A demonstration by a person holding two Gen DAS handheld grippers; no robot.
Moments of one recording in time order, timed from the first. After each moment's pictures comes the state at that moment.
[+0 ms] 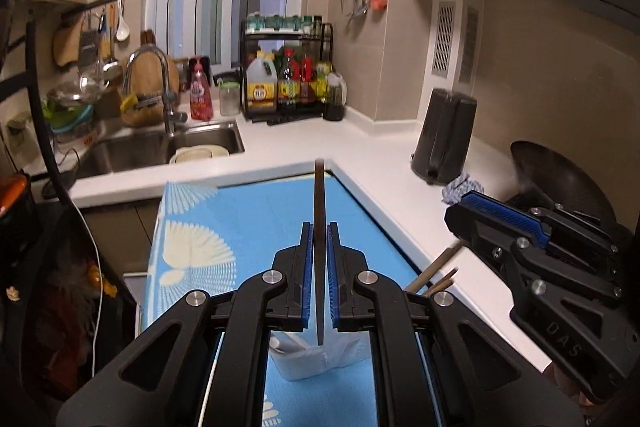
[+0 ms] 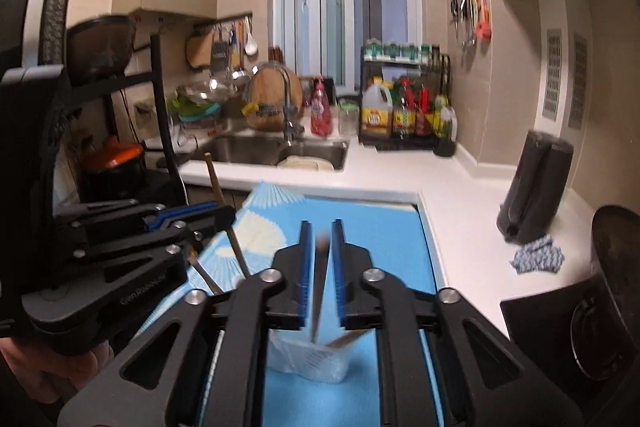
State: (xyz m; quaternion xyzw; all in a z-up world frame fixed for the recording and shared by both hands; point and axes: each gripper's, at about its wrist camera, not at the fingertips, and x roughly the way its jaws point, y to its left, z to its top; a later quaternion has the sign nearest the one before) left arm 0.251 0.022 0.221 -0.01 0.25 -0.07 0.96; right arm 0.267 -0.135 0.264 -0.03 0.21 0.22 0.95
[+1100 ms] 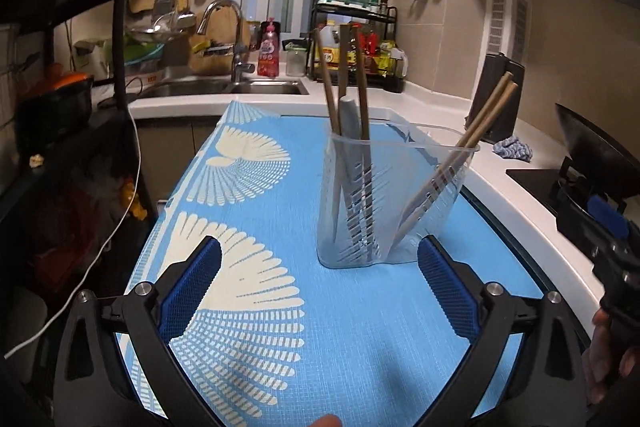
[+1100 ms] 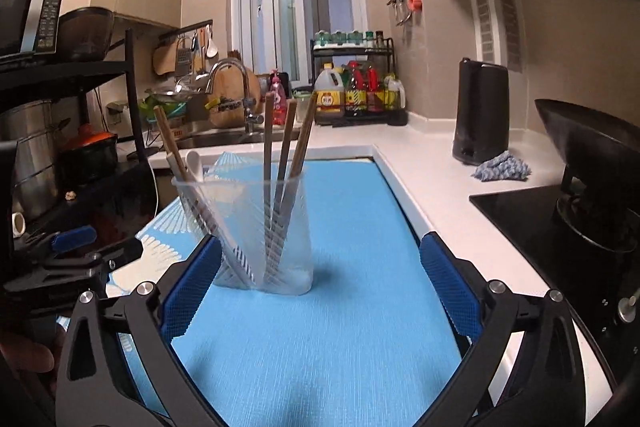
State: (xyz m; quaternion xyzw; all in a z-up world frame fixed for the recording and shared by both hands) left arm 0.155 0.048 0.086 -0.06 0.25 0.05 0.97; right arm 0.182 -0.197 0.120 0.01 0.17 0.16 0.97
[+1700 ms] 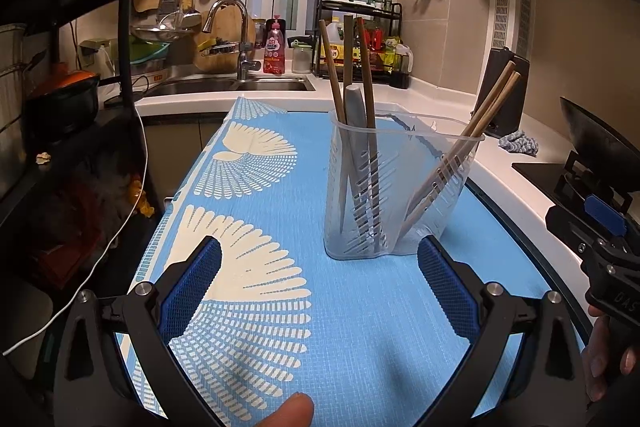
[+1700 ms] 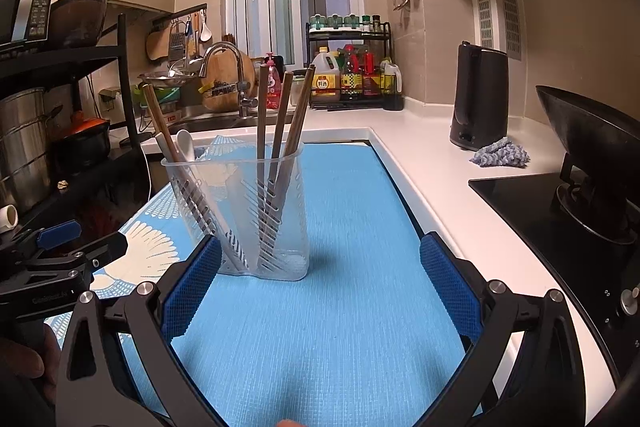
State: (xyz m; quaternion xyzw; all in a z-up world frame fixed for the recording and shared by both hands) left arm 0.150 0.043 0.080 -0.05 0.25 0.06 0.97; right arm 0.188 -0.193 0.110 0.01 0.20 0.14 0.97
